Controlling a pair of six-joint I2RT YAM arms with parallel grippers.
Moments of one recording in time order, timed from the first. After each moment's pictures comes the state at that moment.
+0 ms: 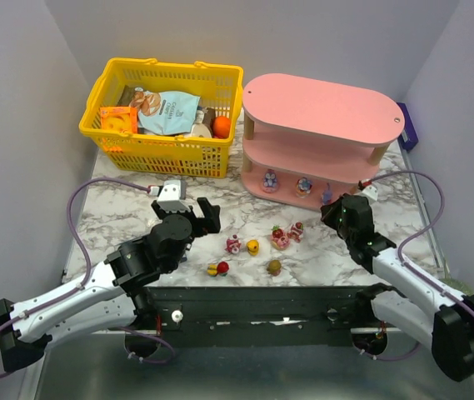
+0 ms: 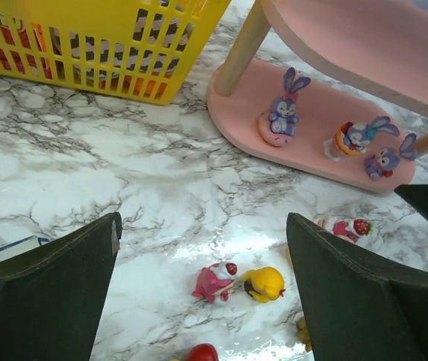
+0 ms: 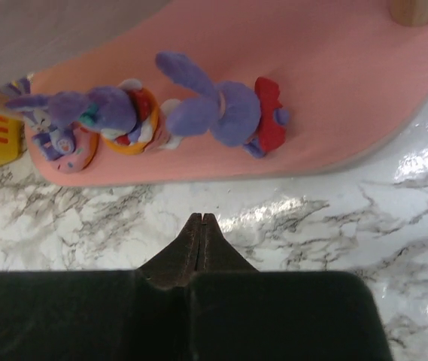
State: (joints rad) left arm -1.04 0.71 0.67 -0.31 -0.76 -0.62; right arm 0.40 0.92 0.36 0.05 0.30 0.73
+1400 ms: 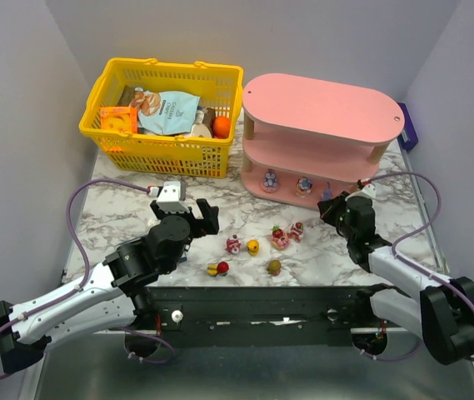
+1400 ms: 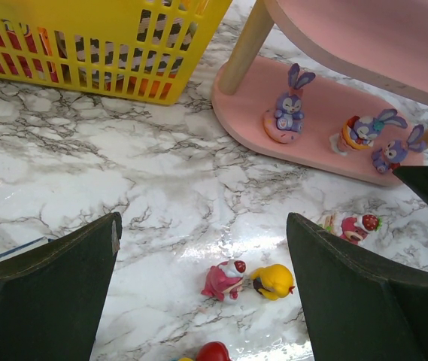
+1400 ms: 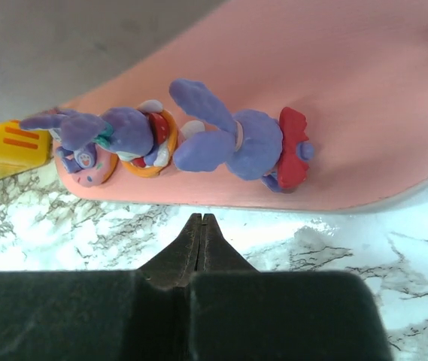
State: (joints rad) left arm -1.03 0.68 0.66 -0.32 -0.75 -0.58; right arm 0.28 1.06 0.29 0.39 0.13 0.68
